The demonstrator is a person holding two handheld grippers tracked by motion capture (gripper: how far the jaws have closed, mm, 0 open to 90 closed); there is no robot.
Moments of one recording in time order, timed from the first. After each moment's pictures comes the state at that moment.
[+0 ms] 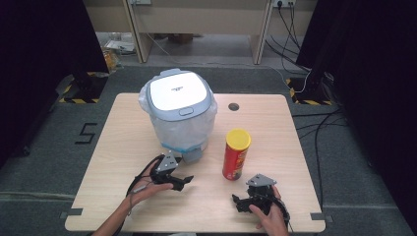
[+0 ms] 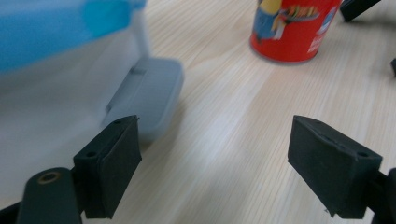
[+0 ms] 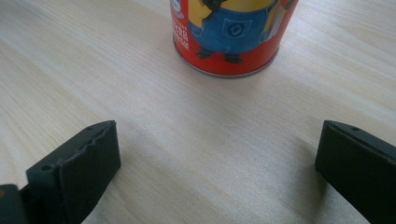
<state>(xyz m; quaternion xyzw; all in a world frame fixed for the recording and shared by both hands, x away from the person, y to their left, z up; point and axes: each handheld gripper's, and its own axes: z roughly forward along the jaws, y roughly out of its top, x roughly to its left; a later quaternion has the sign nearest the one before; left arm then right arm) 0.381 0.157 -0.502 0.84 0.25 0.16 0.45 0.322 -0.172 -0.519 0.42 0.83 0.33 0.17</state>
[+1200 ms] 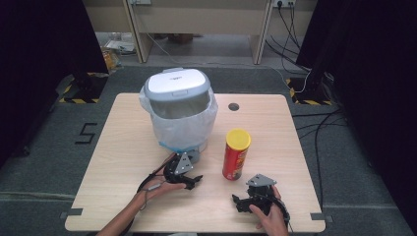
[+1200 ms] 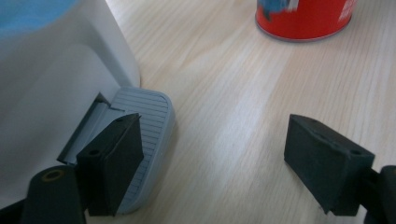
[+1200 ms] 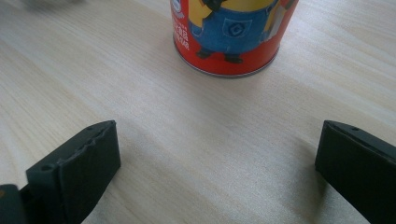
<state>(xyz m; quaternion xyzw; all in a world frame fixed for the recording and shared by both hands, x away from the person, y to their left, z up) 0.393 0.130 -0.522 0.87 0.20 0.21 0.40 0.322 -0.172 -0.519 0.42 0.83 0.33 0.17</state>
